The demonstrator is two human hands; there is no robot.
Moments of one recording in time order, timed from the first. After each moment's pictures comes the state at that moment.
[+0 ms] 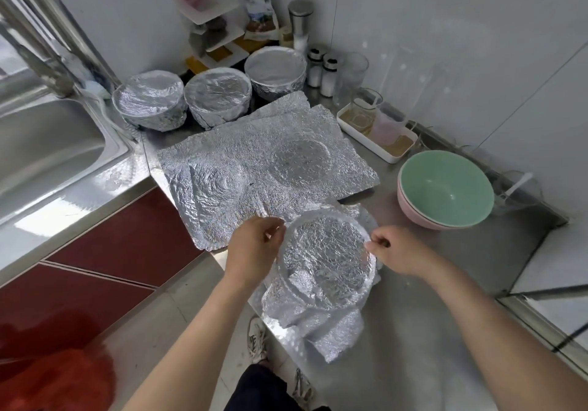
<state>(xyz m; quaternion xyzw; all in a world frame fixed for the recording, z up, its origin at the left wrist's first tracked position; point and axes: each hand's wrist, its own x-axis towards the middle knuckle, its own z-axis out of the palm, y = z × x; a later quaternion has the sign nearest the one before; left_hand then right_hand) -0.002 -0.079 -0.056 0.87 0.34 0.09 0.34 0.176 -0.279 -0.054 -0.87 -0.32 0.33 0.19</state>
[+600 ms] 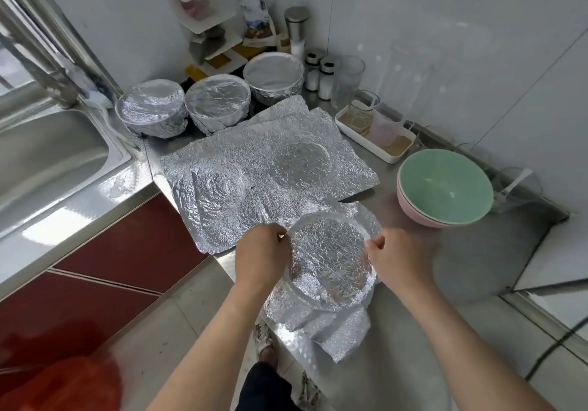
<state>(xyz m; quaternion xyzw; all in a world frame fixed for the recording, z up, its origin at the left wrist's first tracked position) 0.007 -0.096 -0.049 0.88 0.38 0.04 0.28 0.137 -0.272 -0.051 -0.95 -0.21 0.13 0.17</state>
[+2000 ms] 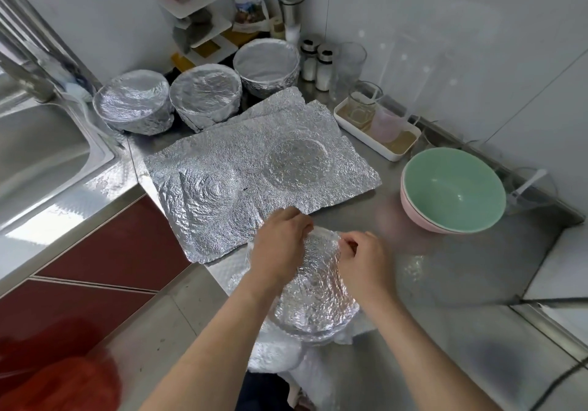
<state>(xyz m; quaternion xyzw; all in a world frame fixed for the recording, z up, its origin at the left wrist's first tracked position) 0.050 -0.090 -0.069 0.95 0.20 0.12 0.22 0.116 -0.229 -0.069 -0.92 -0.20 0.13 0.31</state>
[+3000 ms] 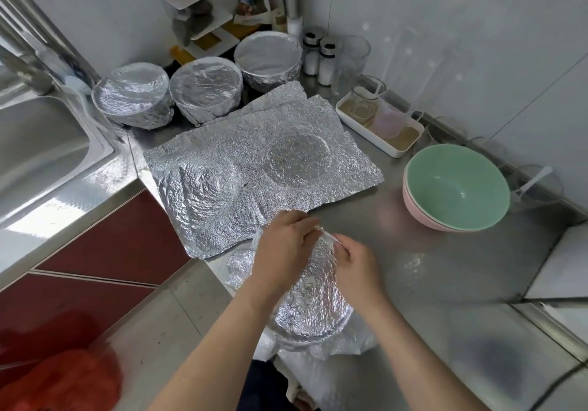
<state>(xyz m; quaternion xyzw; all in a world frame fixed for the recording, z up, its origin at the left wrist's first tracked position) 0.042 -0.100 -0.074 0.94 0.18 0.16 0.26 0.105 -0.230 -0.089 -0.86 -0.20 0.24 0.41</state>
